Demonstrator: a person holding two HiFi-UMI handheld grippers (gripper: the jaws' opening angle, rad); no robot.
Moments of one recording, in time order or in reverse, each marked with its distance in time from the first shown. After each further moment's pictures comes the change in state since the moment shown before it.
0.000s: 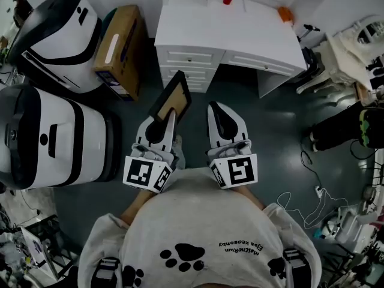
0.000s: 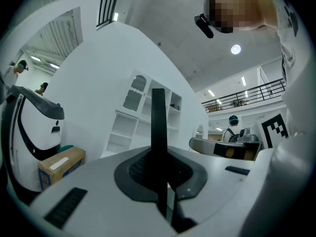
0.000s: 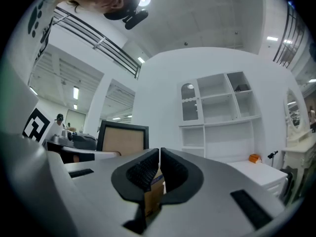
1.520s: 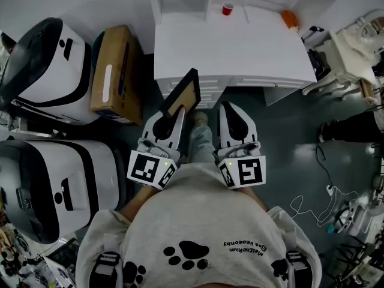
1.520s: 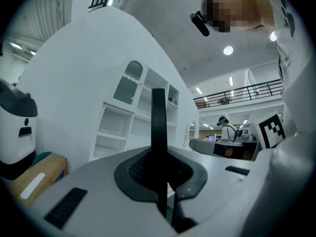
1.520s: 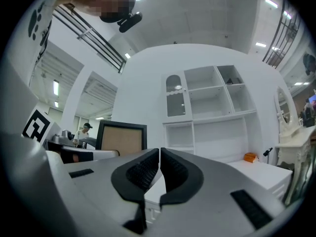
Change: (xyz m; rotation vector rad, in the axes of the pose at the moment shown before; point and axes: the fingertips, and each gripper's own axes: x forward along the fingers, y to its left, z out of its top) left arm 0.197 0.125 0.012 0.038 0.055 -0.180; right arm 0.190 -0.104 -0.023 0.041 -0.011 -0.173
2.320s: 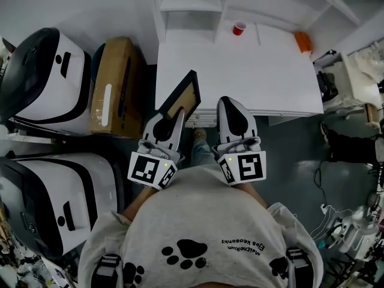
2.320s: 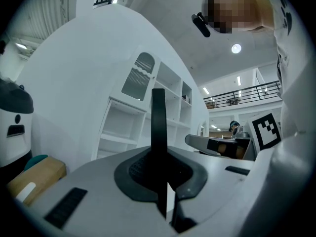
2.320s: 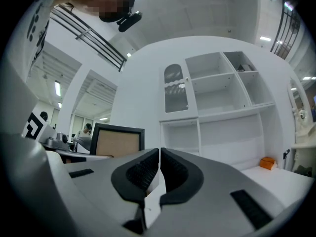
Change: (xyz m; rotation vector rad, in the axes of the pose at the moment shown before) left arm 0.141 0.111 0.024 -0.054 -0.055 0.081; right arm 0.184 -0.071 0.001 -0.007 -0.006 0.073
